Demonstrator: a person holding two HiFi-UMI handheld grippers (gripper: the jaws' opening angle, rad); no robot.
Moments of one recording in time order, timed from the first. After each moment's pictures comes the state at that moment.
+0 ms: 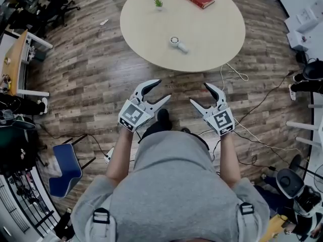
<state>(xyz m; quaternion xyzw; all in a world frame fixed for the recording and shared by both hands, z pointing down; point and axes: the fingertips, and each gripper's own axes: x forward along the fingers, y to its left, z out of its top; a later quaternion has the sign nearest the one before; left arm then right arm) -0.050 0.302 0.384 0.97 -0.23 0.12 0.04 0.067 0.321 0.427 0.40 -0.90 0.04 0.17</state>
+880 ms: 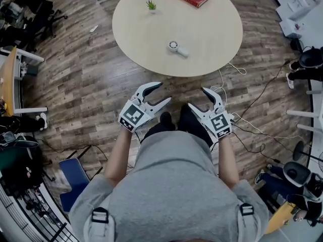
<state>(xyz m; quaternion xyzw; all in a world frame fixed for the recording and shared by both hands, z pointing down) -0.073 0.245 0.412 0.98 -0.16 0.14 0.05 0.032 0.283 0.458 0.43 -0.88 0.07 0.20</state>
